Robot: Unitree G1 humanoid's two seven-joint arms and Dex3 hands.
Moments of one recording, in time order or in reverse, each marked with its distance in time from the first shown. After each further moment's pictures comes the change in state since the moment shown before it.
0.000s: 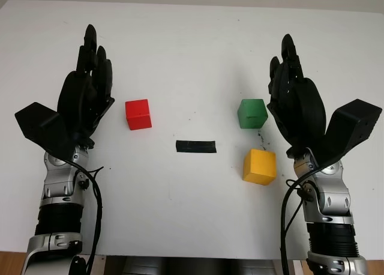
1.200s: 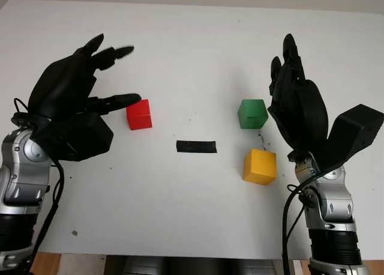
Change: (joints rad) left arm 0.082 0.380 -0.174 -0.441 0.790 0.213 0.053; right arm 0.042 0.004 0.014 -0.068 0.007 0.007 -0.038
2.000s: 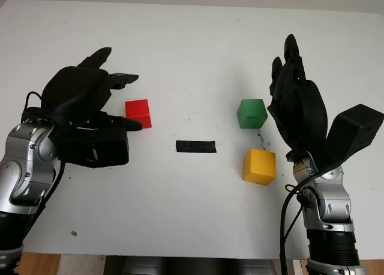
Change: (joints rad) left arm -0.013 0.037 -0.142 0.003 0.237 0.064 0.000; right arm 0.000 0.016 0.001 -0.008 0.000 0.009 -0.022
